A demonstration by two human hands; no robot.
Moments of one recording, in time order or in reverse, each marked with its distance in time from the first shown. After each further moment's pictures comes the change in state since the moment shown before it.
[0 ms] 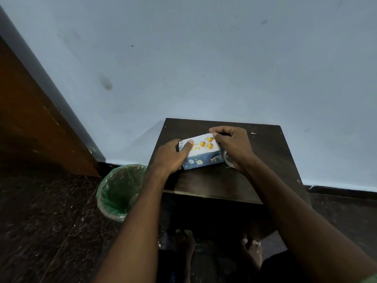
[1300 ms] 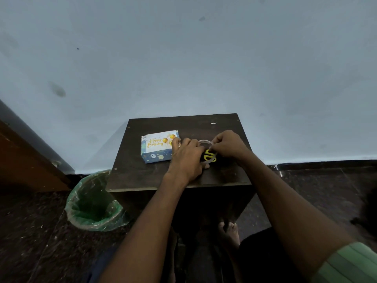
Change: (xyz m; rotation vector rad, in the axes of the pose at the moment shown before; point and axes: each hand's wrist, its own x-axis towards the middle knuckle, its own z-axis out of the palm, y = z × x) left_hand -0.040 0.080 0.109 0.680 -0.126 0.642; right_hand -0.021 0.016 -0.108 -0.741 -0.014 0.156
